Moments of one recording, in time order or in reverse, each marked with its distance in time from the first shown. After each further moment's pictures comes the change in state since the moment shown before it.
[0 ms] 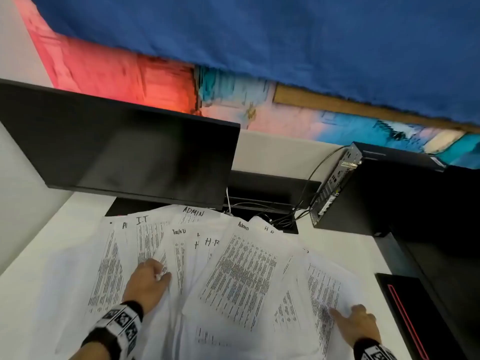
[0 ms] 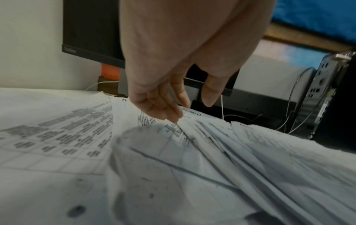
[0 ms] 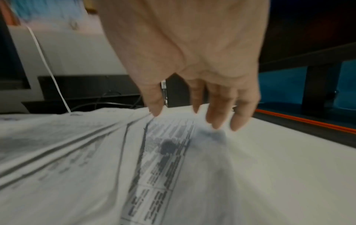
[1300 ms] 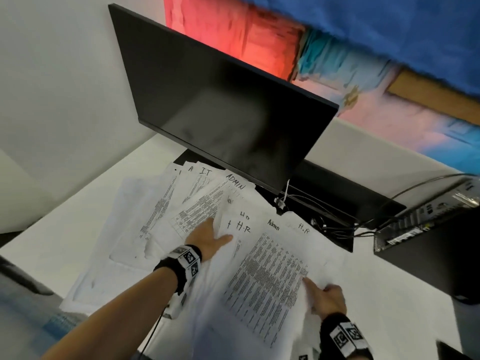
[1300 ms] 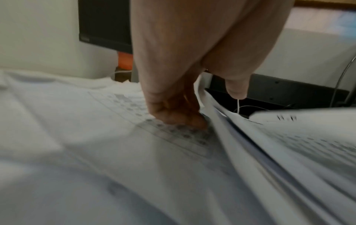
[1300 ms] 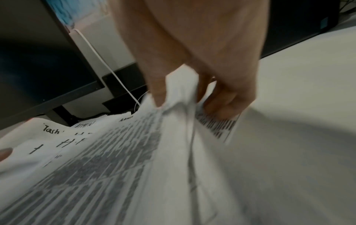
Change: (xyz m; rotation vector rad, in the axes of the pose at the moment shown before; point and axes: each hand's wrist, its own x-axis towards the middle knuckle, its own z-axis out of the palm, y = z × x) left_hand 0.000 0.029 0.027 -0.076 -0.149 -0.198; right_hand 0.007 -0.116 0.076 0.185 -0.306 -0.176
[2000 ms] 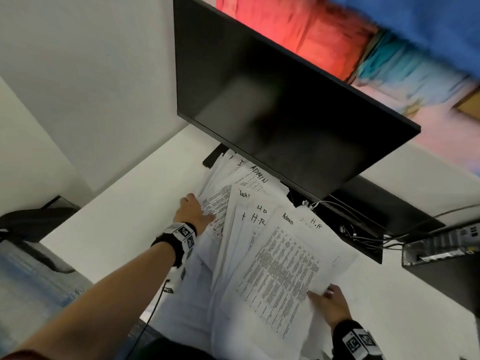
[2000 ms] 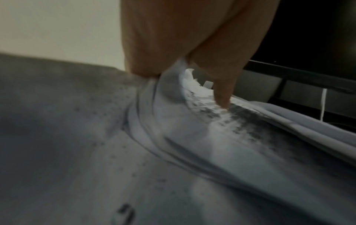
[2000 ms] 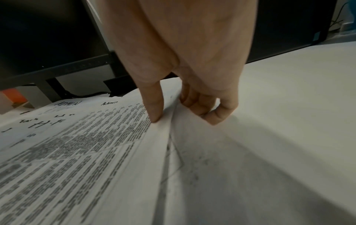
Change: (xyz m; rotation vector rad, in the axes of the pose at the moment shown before) left_hand 0.041 -0.074 -0.102 0.048 0.212 -0.201; right_hand -0.032 -0.026 0.059 -0.016 -0.102 -0.010
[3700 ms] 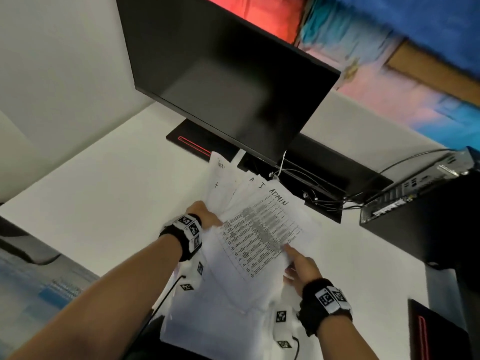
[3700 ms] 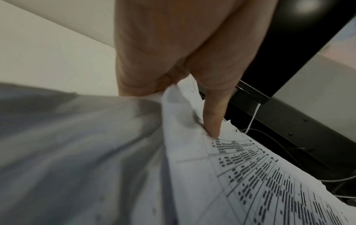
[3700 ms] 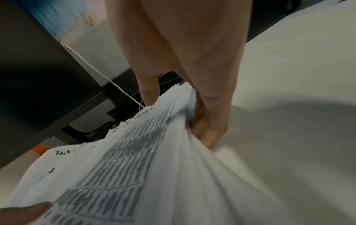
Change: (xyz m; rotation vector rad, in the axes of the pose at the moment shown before) left_hand -0.104 0.069 0.079 -0.149 -0.281 -0.088; right_hand -0.024 0.018 -0.043 0.419 -0.208 0.102
